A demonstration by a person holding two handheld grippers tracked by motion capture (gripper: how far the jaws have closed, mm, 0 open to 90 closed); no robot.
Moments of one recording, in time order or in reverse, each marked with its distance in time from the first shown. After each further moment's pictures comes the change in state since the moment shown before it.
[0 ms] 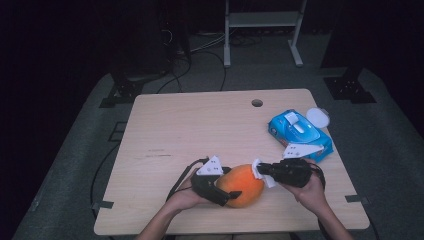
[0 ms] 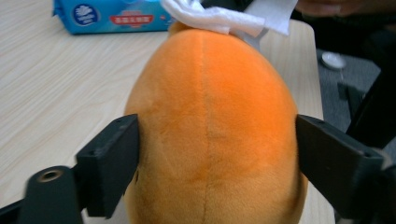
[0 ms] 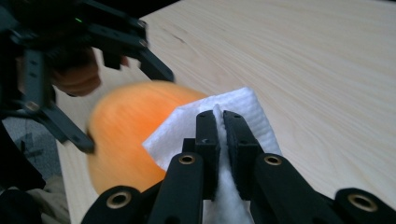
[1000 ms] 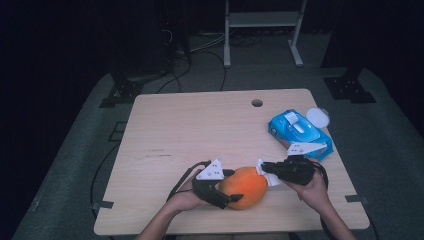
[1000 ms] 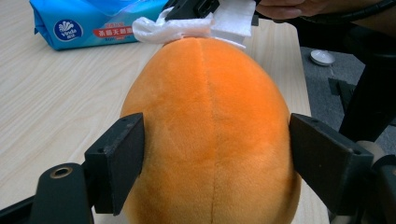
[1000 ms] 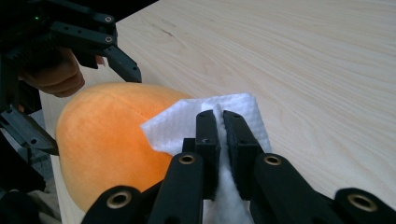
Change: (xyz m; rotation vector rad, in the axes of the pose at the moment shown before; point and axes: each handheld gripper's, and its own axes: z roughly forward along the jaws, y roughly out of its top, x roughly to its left) left arm -0.003 -0.001 0.000 -0.025 -0.036 0.047; right arm -0.021 -0.010 -0.001 0.018 0.001 0.070
